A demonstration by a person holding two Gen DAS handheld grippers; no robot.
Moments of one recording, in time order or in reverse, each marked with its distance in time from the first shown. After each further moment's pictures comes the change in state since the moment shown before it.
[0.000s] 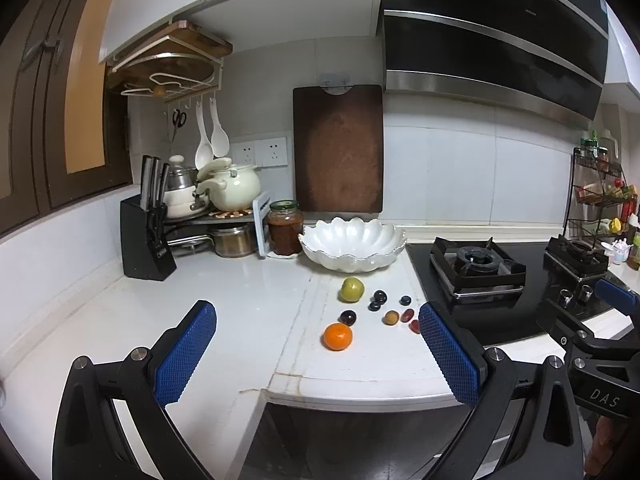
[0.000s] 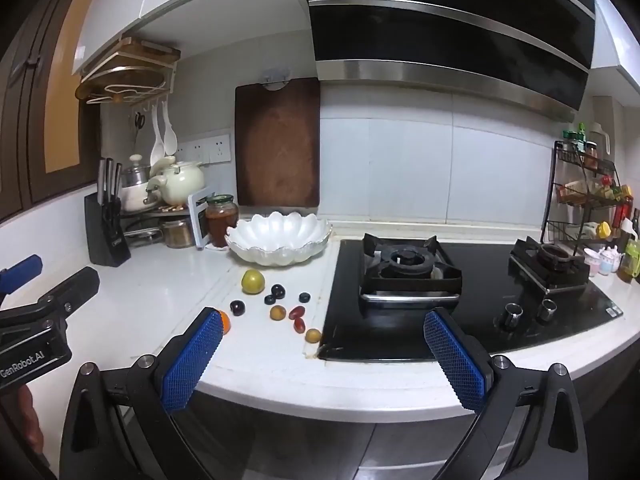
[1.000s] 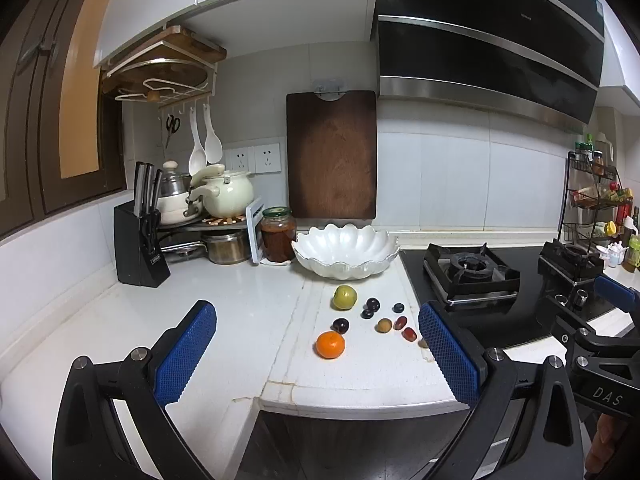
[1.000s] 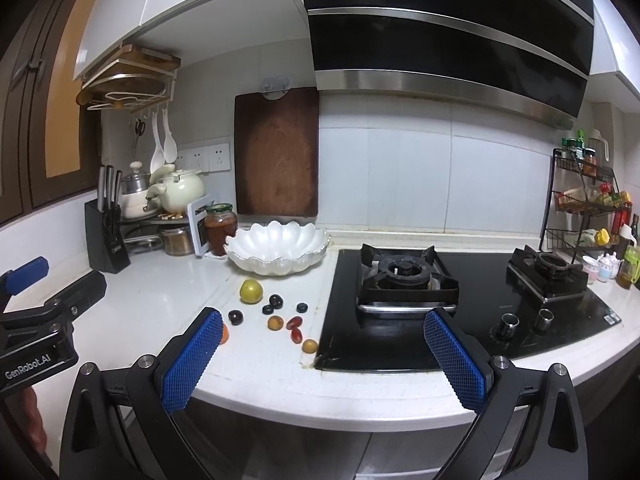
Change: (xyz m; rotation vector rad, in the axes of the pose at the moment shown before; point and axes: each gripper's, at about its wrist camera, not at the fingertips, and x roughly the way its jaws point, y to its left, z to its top) left arm 0.002 -0.007 0.006 0.004 -0.020 -0.013; right arm -0.004 -0.003 0.005 0.000 -0.032 -0.003
